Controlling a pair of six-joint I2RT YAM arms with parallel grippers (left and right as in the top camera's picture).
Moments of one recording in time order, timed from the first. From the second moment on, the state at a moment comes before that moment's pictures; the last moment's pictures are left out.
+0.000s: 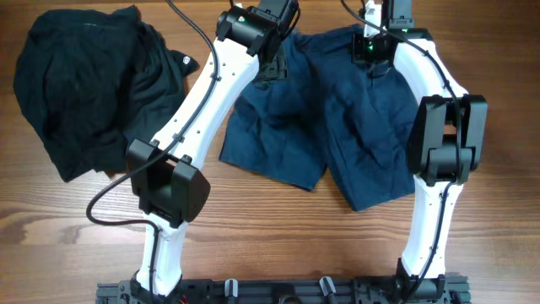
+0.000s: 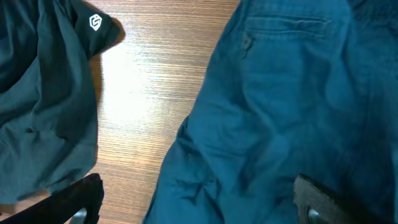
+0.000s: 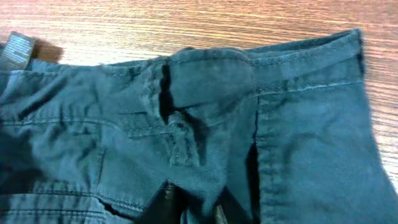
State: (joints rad) left arm -0.51 2.19 2.23 -1.32 -0.31 -0.57; right arm 0.03 2.39 1.92 -0.53 -0.23 0.00
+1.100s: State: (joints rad) left arm -0.51 2.19 2.23 -1.42 -0.30 -0.56; right arm -0.28 2.27 2.06 -1.12 -0.29 0.08
